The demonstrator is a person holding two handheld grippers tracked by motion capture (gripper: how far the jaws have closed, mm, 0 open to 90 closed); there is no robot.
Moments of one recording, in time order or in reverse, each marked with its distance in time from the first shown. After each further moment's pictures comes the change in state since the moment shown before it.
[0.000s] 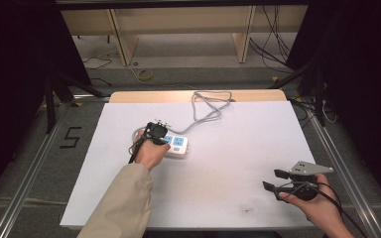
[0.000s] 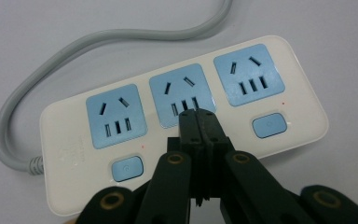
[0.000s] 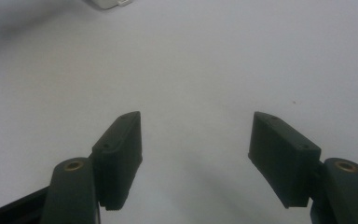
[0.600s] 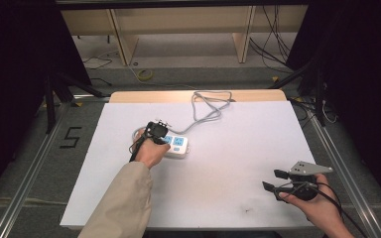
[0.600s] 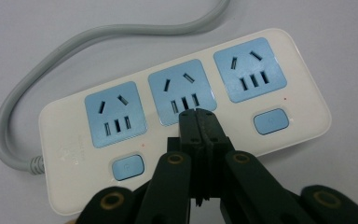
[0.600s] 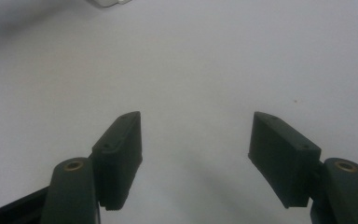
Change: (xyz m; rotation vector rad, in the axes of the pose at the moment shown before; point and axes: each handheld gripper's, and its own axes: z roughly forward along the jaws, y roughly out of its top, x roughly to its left) left arm -0.001 0.004 0.001 0.042 0.006 0.031; right arm 0.000 0.000 0.001 0.009 0.001 -0.002
